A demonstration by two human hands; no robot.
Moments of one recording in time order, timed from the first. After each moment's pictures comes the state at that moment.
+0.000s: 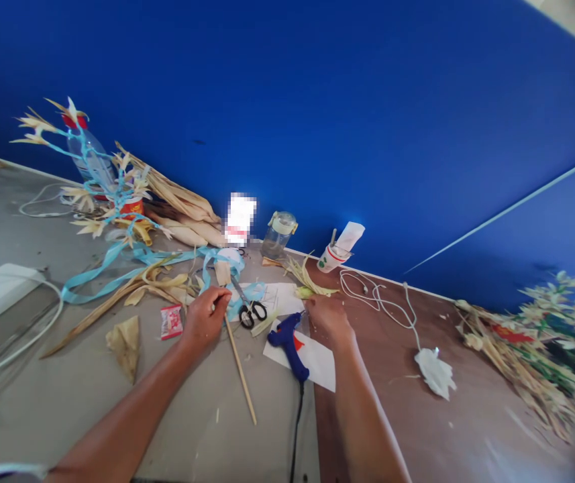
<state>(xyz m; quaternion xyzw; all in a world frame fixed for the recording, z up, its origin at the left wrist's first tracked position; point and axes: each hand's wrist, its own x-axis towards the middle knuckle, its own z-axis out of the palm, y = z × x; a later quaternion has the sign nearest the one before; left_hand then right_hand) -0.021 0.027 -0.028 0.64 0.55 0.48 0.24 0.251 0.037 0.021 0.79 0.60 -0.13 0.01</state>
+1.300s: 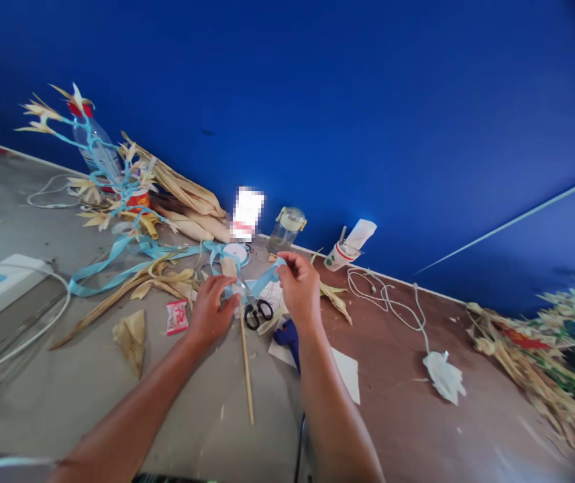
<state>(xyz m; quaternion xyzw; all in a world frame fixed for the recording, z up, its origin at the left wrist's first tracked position) -0.024 0.034 -0.042 0.68 0.53 0.49 0.17 0.143 0.047 0.060 0.56 0.56 -0.28 -0.54</state>
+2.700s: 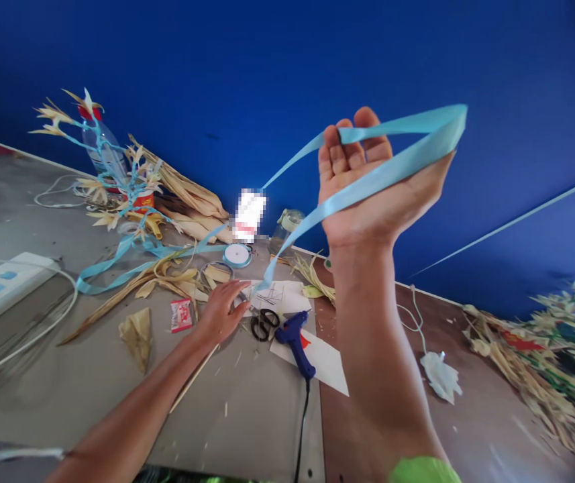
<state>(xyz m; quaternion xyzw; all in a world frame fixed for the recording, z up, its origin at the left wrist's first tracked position) -0.019 0.035 -0.049 0.72 0.47 0.45 0.24 0.140 0.080 0.227 0.27 0.57 -0.40 -0.67</state>
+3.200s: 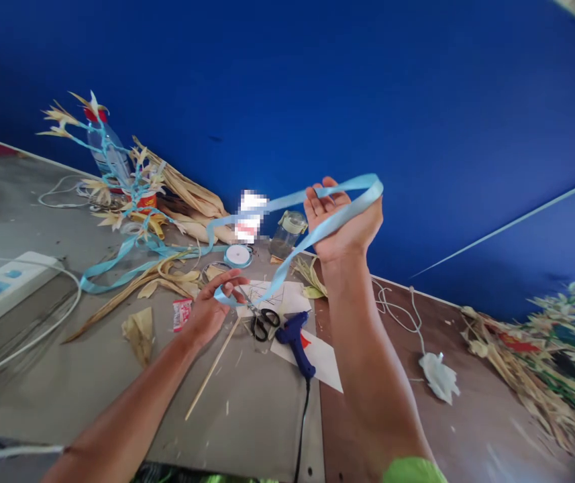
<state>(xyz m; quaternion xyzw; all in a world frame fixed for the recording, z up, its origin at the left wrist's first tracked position) -0.026 0.027 -0.012 0.35 0.33 0.60 0.64 0.155 0.111 0.163 0.48 0.57 -0.32 -0.59</state>
